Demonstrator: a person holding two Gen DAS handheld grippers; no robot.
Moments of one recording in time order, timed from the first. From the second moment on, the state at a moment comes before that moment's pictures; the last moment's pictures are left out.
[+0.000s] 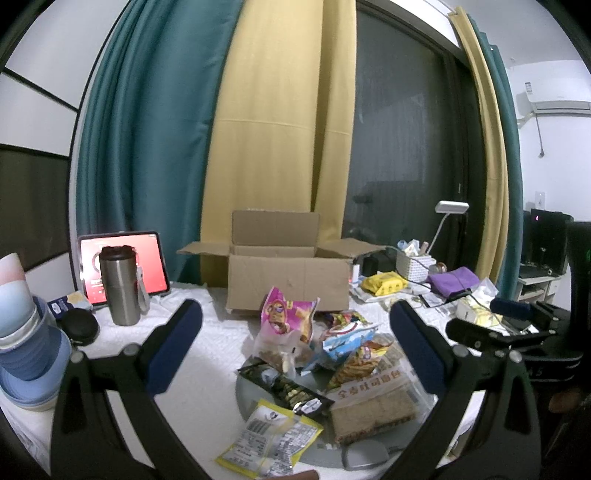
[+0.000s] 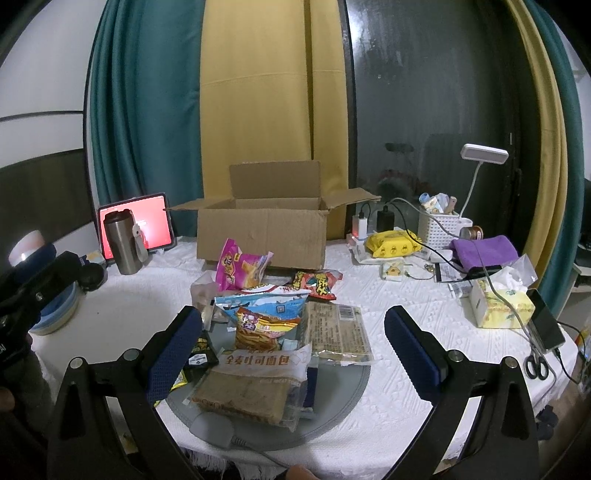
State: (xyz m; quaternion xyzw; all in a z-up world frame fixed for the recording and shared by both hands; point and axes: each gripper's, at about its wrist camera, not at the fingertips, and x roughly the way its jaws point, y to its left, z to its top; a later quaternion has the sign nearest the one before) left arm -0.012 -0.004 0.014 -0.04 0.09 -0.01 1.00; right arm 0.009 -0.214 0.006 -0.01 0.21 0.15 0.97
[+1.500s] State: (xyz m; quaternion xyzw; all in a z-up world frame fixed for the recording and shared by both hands) left arm -0.014 0.005 0.005 -0.05 0.10 -0.01 0.99; right arm 0.006 -0.213 -0.002 -0.01 0.22 0.16 0.96
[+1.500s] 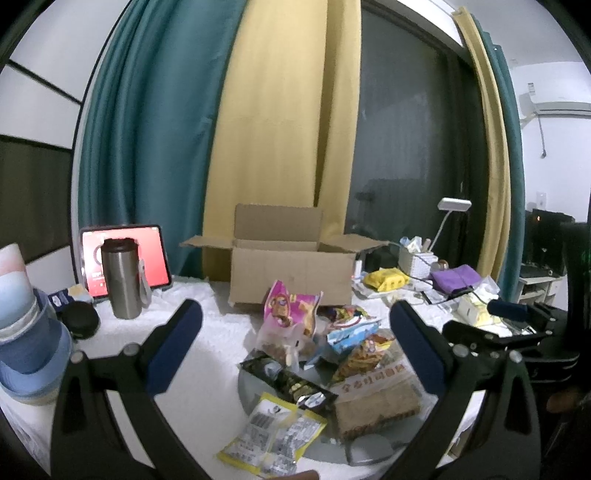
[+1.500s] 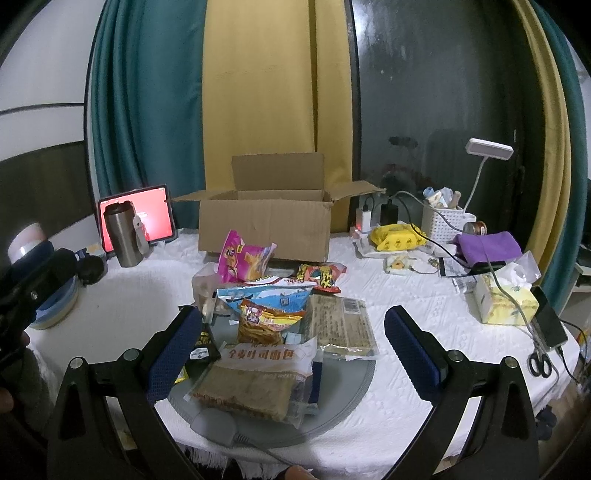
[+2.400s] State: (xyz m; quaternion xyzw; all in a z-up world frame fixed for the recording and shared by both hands) left arm 0.069 0.017 -0.136 -0.04 0.34 -0.04 0.94; right arm 0.079 -0.173 -0.112 0.00 0.41 0.20 0.89
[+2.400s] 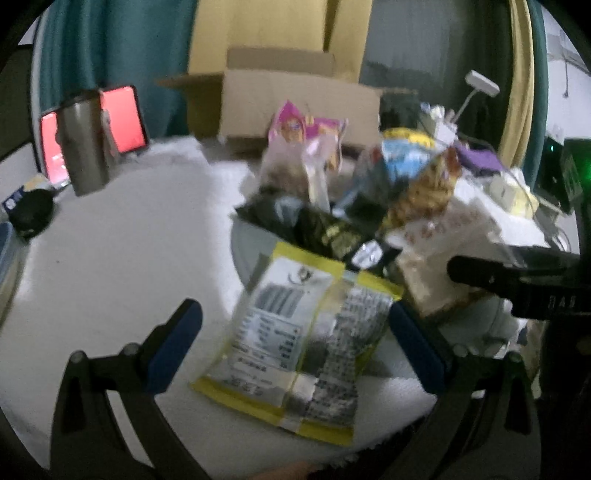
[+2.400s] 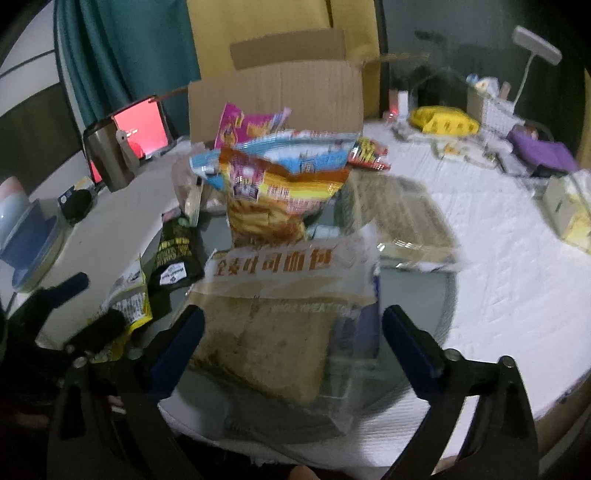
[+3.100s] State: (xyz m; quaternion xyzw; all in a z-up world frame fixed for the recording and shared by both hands) left arm 0.078 0.020 -0.079 -0.06 0.30 -0.05 0.95; right arm 0.077 -0.191 -0.043 0.01 0.30 0.26 0.92
